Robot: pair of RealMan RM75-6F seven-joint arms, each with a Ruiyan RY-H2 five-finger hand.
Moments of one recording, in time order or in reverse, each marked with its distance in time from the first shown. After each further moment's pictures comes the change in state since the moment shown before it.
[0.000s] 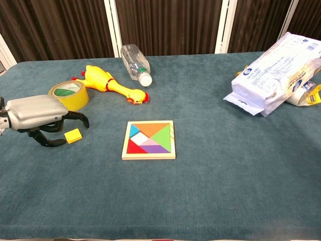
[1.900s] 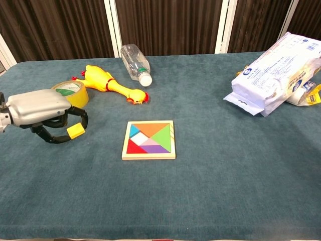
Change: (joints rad) left arm -0.015 0.025 0.005 -0.087 -0.048 0.056 0.038; right arm 0.005 0.003 -0.009 -0.004 -0.015 -0.009 0.000
